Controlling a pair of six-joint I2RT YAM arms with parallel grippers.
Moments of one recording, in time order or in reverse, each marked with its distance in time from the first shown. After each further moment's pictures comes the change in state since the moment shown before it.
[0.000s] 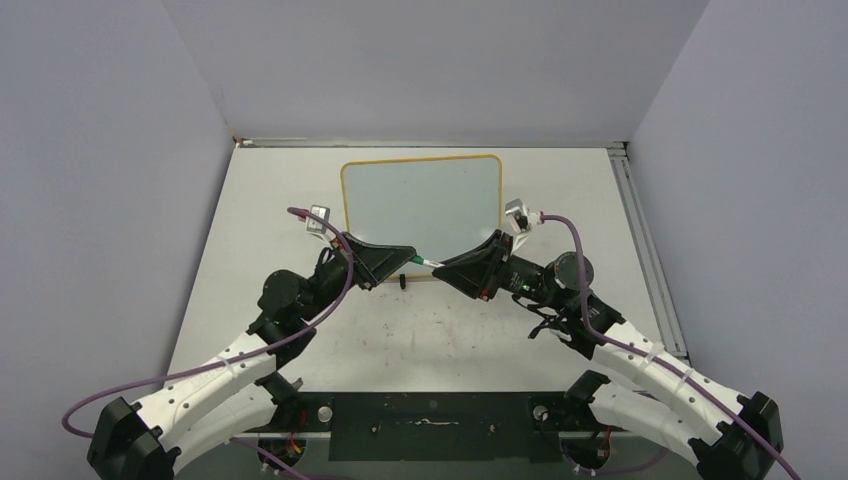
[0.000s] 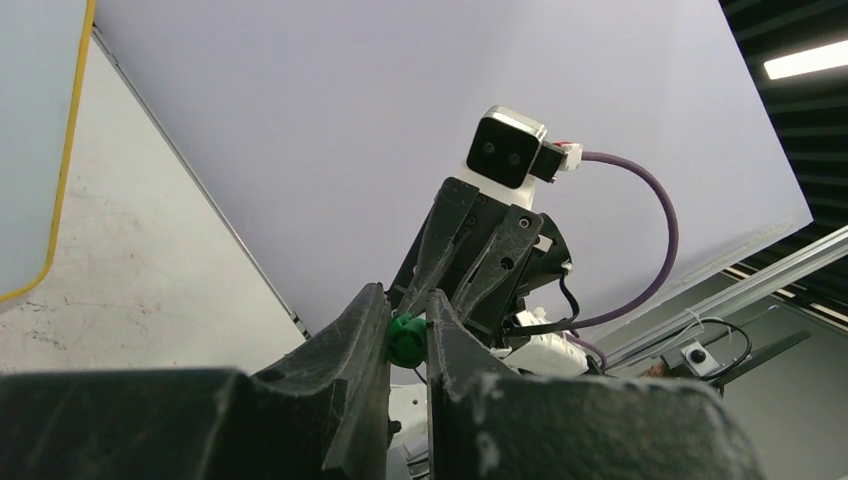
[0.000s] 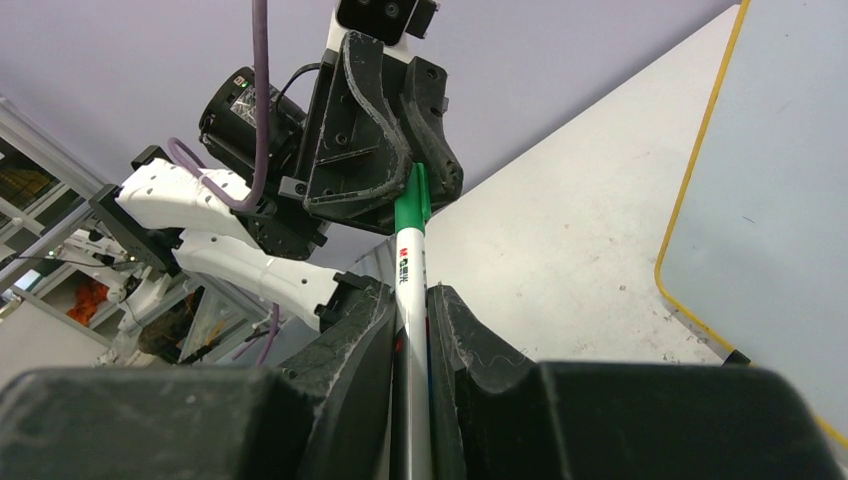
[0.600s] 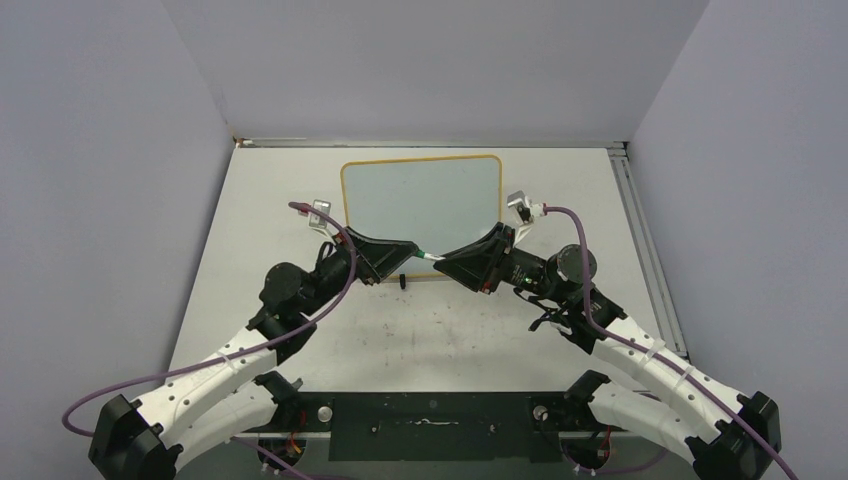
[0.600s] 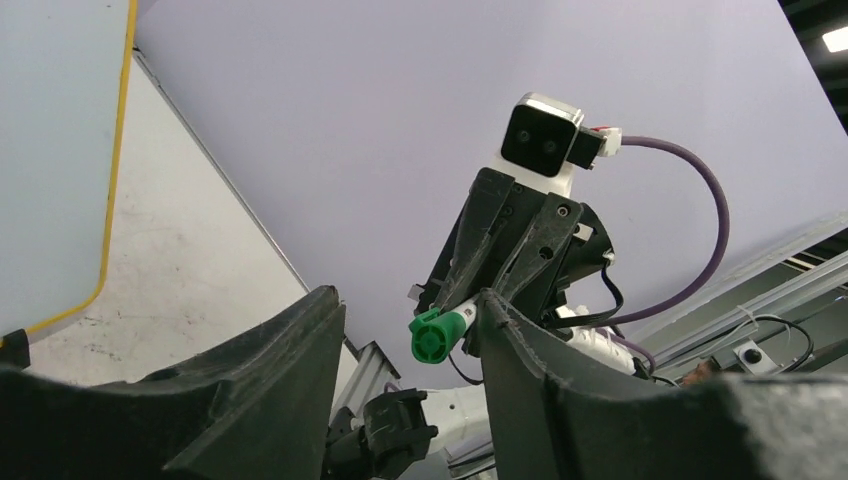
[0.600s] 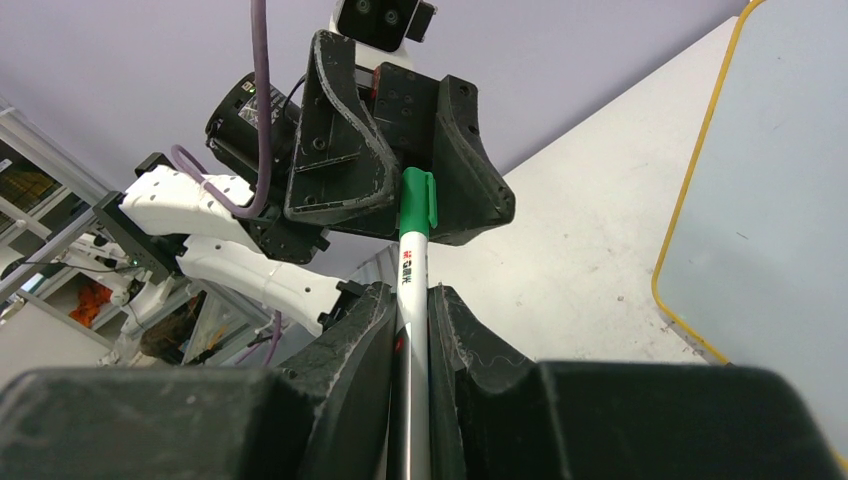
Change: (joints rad) left arm 0.004 0.015 0.039 -0.065 0.005 0.098; right arm -0.021 0.019 0.037 -0.006 -0.034 0.011
